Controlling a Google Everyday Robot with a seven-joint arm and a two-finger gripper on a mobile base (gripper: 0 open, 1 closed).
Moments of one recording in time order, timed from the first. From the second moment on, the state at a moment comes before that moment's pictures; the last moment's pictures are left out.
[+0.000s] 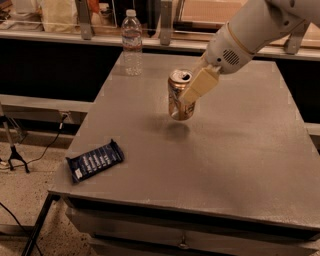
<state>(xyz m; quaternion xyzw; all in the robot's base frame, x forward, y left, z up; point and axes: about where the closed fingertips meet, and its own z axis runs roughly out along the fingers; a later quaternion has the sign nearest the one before) 0.566 -0.079 0.924 -0.57 0.76 0.17 0.25</state>
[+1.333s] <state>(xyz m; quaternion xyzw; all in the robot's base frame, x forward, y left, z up) 0.524 0.014 0.887 -0.64 0.67 0.29 0.25</state>
